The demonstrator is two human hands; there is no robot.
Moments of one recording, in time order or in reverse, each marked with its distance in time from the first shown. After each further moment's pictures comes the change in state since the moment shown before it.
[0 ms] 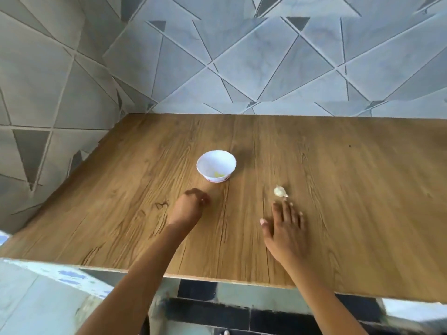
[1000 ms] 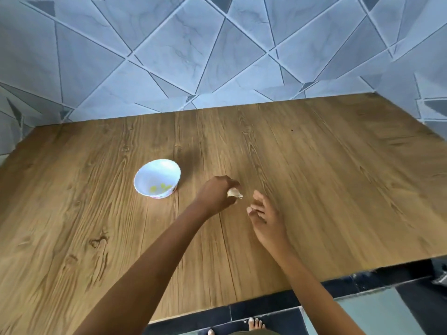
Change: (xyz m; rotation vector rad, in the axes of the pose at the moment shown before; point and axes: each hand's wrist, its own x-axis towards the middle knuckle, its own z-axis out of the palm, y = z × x) left_hand 0.081 0.144 0.027 0.012 -0.320 0.545; right_hand 0.019 0.025 -0.021 1.050 0.140 0.247
